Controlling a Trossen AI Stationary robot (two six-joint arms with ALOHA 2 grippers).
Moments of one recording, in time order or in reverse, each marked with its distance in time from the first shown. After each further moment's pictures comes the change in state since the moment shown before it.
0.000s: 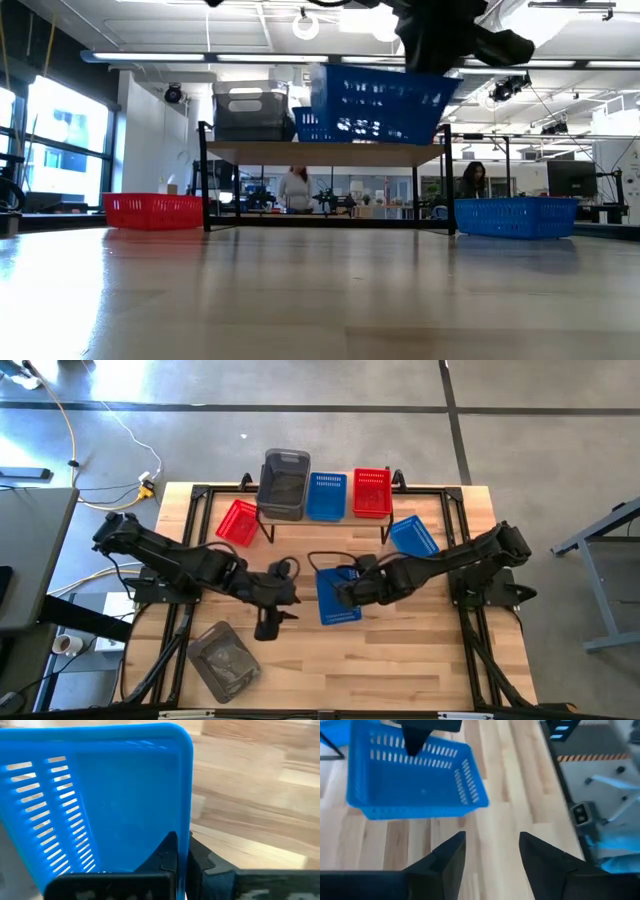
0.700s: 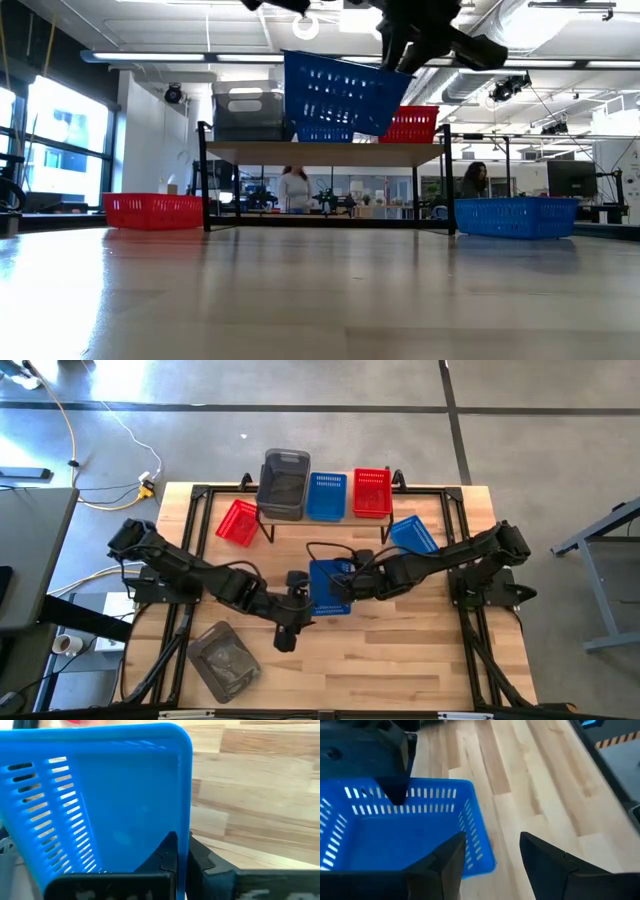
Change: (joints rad) left arm -0.050 0.162 0.001 0.178 -0.190 0.198; right arm -0.027 0.000 -0.002 0.102 0.054 0.026
